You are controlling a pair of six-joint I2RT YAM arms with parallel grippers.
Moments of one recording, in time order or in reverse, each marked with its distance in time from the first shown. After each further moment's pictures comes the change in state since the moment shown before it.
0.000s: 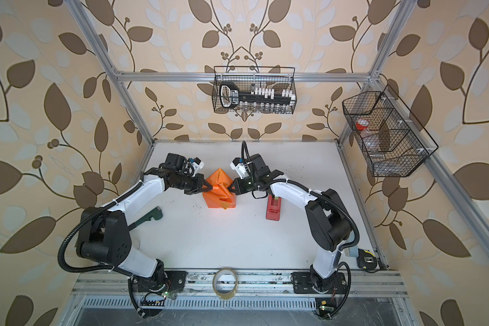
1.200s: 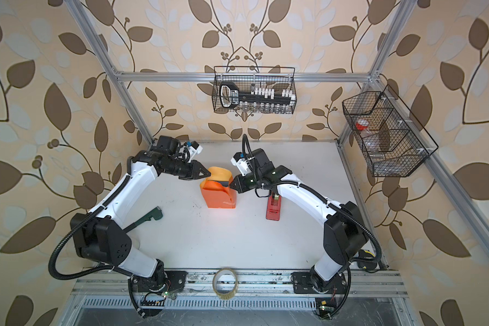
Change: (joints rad) left arm 0.000 -0.005 0.454 -0.378 0.002 0.247; right arm 0.025 -0.177 0.063 -0.218 0.144 -0.053
